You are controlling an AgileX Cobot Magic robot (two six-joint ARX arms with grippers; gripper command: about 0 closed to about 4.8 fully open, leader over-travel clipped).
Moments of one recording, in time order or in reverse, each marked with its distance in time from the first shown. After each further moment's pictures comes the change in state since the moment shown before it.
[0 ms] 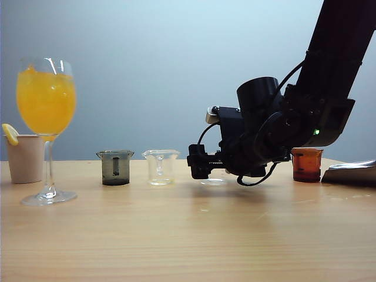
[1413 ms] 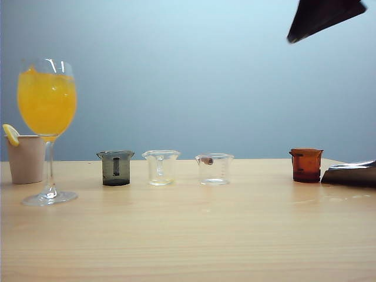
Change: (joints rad) left arm -0.001 -0.172 -0.144 -0.032 -0.082 0.004; right arm 0.006 -1.141 -0.145 -1.196 -0.027 -0.063
